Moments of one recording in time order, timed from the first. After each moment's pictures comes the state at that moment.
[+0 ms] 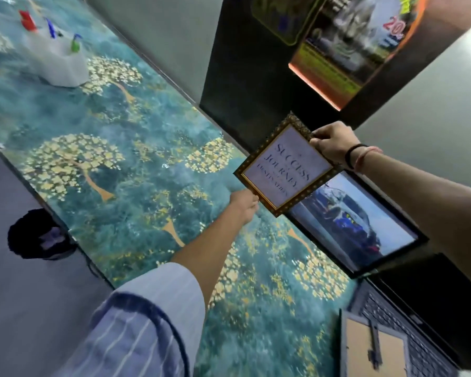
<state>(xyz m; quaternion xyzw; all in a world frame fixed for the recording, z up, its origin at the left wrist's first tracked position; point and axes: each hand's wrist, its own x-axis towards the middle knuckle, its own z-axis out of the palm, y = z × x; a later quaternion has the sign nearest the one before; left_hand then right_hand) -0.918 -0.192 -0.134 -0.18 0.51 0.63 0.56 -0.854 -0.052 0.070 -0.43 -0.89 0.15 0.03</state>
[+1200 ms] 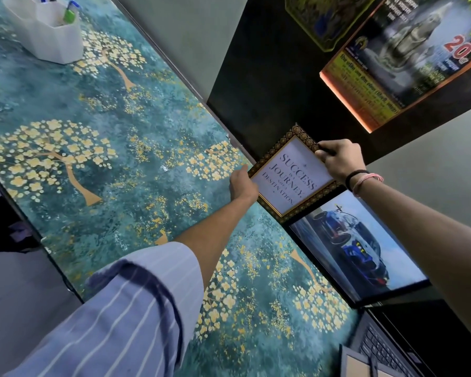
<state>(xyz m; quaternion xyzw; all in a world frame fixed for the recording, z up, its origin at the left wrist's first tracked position) -0.987 -0.142 -0.167 0.13 0.77 0.52 0.34 -0.896 -0.020 0.020 -0.40 -0.90 0.12 0.07</state>
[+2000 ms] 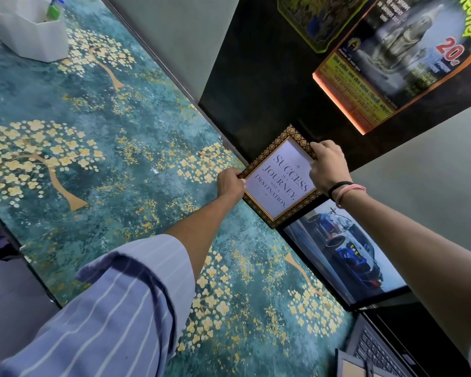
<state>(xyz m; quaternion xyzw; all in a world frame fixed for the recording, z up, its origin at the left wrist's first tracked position) -1.013 -0.127 -0.201 0.12 0.75 0.56 0.33 -0.894 -0.032 0.003 -0.37 -0.93 -0.04 0.01</state>
